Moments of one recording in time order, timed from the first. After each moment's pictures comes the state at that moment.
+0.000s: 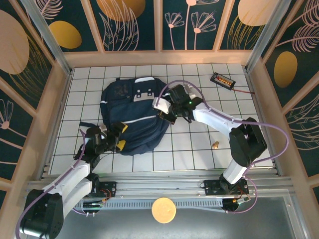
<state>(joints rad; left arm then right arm) -0.23 0.86 0.17 0.16 0.47 -1.48 0.67 1.67 1.23 -0.46 -0.26 -0.61</state>
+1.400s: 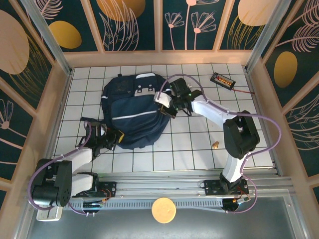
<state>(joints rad) -0.10 1.21 0.26 0.17 0.53 -1.26 0.59 1.79 1.36 -0.52 -0.34 -0.66</state>
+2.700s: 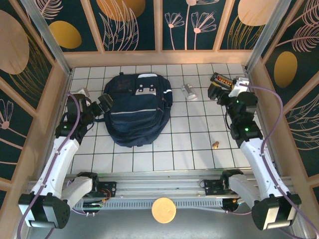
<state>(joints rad) -0.09 0.96 0.84 -0.39 0.03 -0.59 0.13 0.89 0.78 -0.03 0.01 0.25</state>
